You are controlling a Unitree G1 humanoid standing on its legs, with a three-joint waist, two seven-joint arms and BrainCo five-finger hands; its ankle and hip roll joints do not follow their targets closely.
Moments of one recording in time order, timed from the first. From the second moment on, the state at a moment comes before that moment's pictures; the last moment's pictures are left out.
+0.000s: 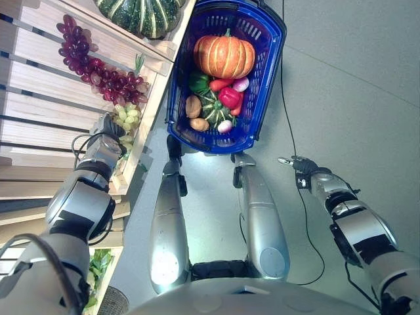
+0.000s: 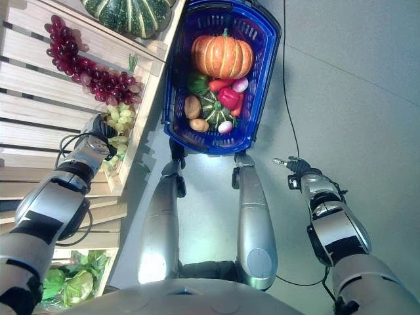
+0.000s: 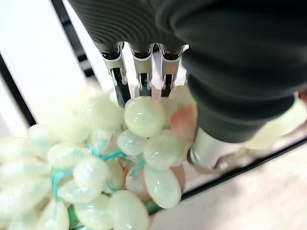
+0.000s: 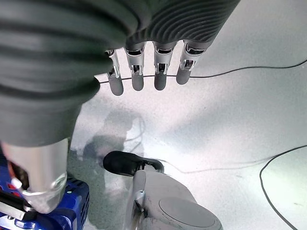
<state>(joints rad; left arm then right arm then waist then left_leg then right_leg) -0.89 0.55 -0.48 1.33 0.07 0.09 0.20 -0.67 -0.45 0.34 1.29 0.41 0.13 0.03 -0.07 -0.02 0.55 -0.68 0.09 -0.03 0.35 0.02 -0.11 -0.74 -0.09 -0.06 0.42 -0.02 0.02</state>
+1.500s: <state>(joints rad) -0.55 0.47 -0.11 0.91 -1.16 -0.34 -0.38 -0.59 -0.43 0.21 1.11 0.58 -0.09 -0.05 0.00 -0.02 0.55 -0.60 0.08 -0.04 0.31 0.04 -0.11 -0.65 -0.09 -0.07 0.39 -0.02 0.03</state>
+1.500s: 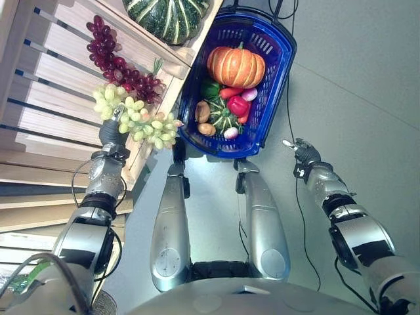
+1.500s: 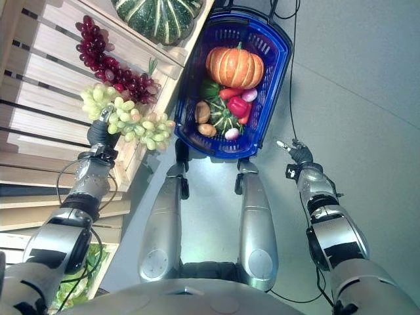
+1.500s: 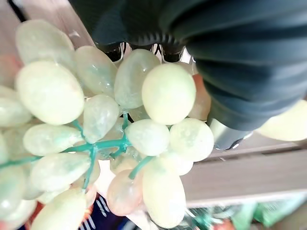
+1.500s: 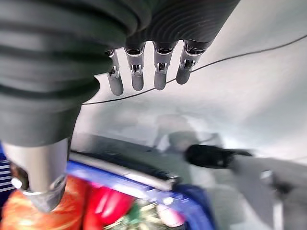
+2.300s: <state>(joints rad) -0.49 0.48 -0.10 0.39 -0.97 -0.49 -0.37 -0.43 -0.41 0.20 0.36 0.47 -0.25 -0.17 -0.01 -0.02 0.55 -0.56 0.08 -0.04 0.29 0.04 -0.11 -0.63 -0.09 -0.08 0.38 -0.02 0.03</state>
